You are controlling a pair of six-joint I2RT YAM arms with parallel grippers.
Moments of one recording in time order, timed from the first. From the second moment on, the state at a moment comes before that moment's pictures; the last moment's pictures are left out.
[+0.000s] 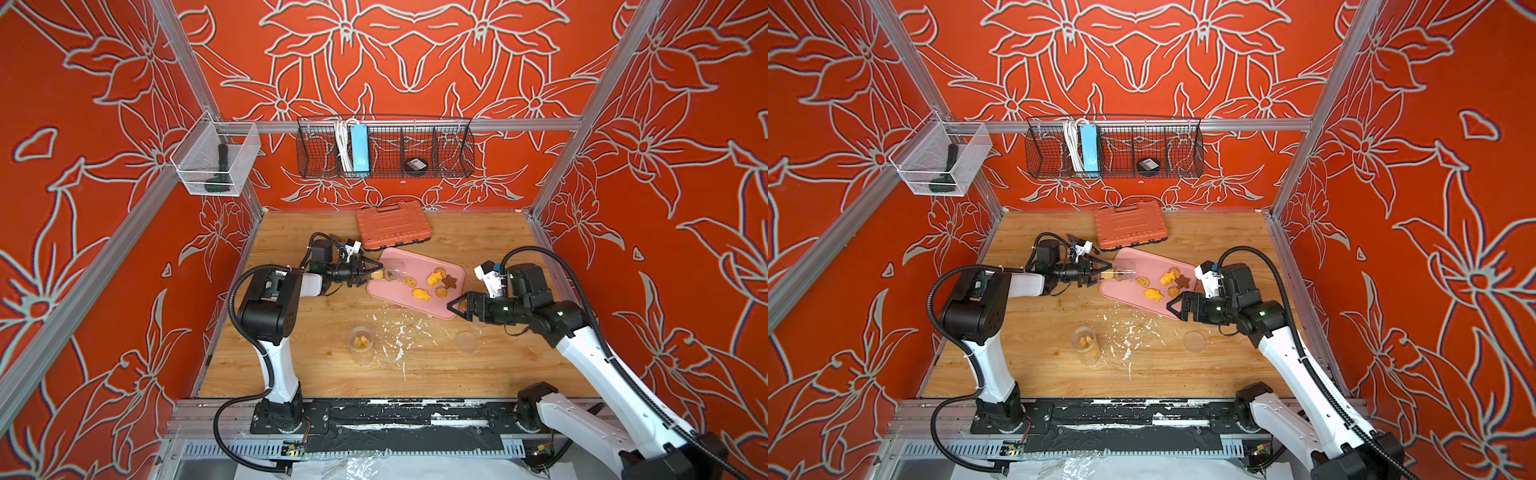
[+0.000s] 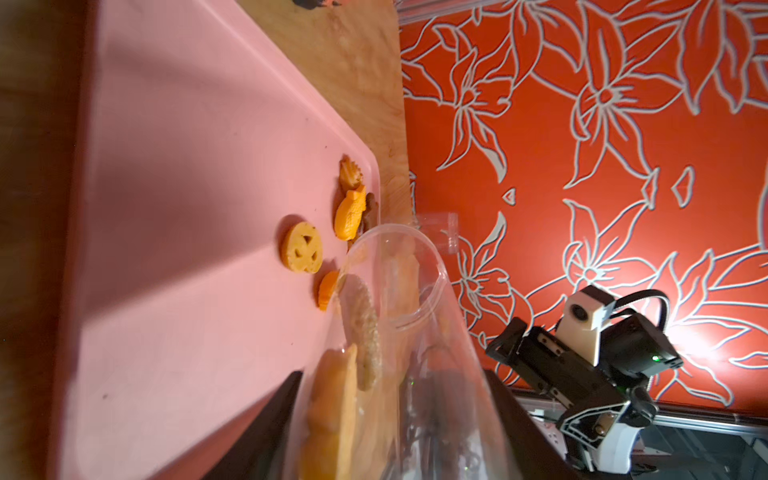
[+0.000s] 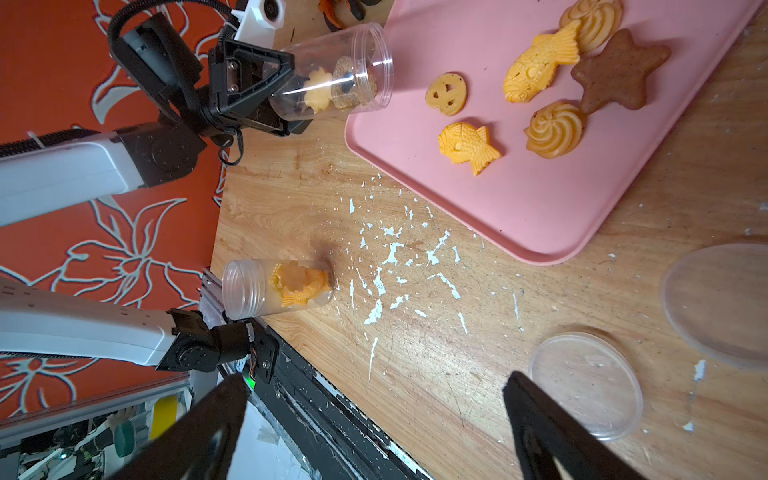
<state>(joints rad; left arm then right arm) -0.09 1.92 0.91 0.52 1.17 -0.93 0.31 0.92 0.83 -0.73 -0.54 0.49</state>
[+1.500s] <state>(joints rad) -0.08 1.87 1.00 0.16 1.06 -0.67 0.31 0.91 0.82 -0.73 -0.54 0.51</state>
